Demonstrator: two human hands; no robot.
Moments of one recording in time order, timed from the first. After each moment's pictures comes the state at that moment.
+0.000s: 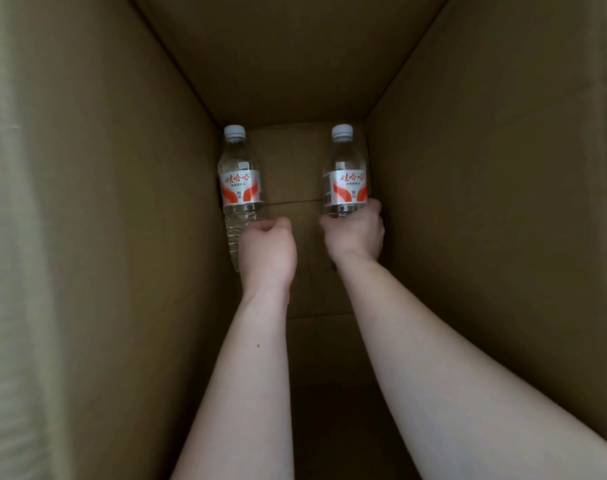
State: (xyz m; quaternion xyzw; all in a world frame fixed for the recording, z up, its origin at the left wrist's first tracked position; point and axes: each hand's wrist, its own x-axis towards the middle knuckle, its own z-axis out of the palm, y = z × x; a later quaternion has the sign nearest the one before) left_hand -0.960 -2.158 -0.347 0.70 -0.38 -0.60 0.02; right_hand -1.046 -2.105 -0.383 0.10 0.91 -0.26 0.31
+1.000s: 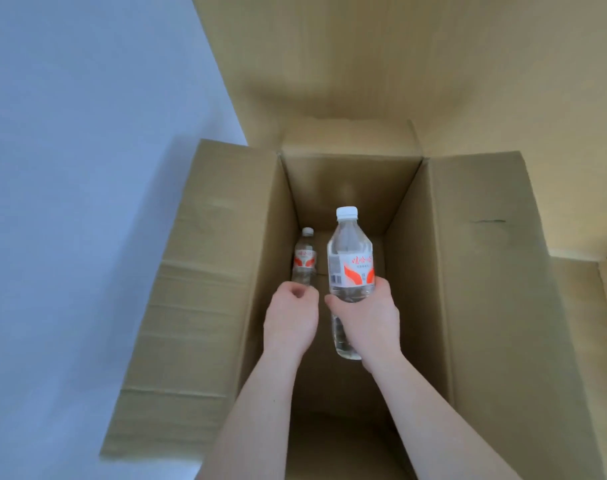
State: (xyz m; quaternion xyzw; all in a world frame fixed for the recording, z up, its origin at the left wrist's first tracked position) left_hand -0.882 -2.103 -0.137 0.66 -0.53 -0.52 0.08; right_hand -0.981 -2.038 -0.172 -0.14 0.84 -0.36 0.37
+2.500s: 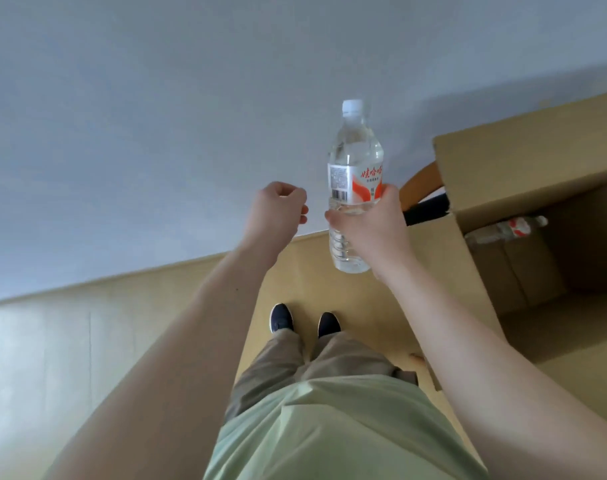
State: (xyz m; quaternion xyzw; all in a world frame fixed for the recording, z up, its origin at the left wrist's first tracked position) left_hand -0.558 -1.778 -0.034 0.80 -0.11 -0.41 0.43; right_hand -0.691 -1.857 -0.060 -0.63 0.54 -0.16 0.54
